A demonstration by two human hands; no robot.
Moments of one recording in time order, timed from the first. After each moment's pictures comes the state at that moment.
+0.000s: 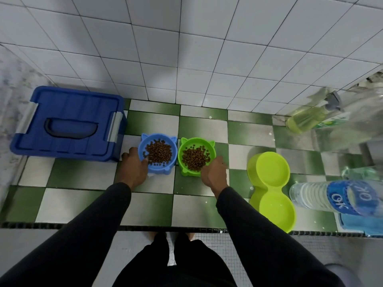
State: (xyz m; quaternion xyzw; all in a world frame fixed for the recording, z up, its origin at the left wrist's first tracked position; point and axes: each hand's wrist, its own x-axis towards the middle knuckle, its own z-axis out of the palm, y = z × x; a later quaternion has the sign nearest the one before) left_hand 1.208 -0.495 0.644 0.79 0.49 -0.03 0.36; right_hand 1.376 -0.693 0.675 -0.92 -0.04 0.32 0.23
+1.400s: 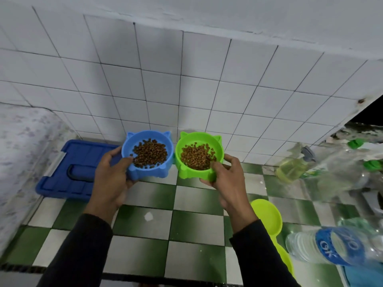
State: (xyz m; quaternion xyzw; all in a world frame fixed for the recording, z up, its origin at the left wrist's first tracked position) left_hand 1.231 -0.498 0.851 0.45 0.44 0.35 0.69; right_hand 1.406 -0.684 0.867 -0.68 -0.01 0.28 0.68
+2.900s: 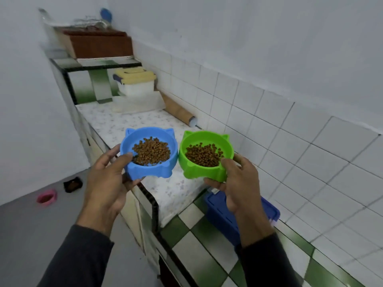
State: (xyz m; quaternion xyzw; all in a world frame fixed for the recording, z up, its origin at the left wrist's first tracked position) left_hand 0.824 -0.428 0.982 0.23 0.48 0.67 0.52; right_hand 1.068 -0.446 0.999 -0.55 -0.29 0.48 0.62
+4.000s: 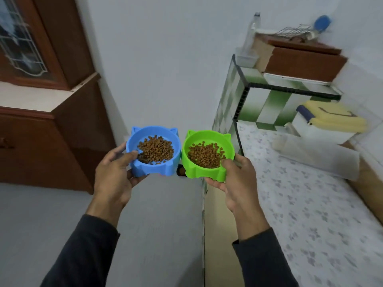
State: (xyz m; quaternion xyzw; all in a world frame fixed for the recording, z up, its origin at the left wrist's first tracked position) left_hand 0.426 -0.348 0.931 0.01 0.53 0.80 0.27; right_hand 0.618 -0.199 0.965 -0.44 -0.46 0.68 0.37
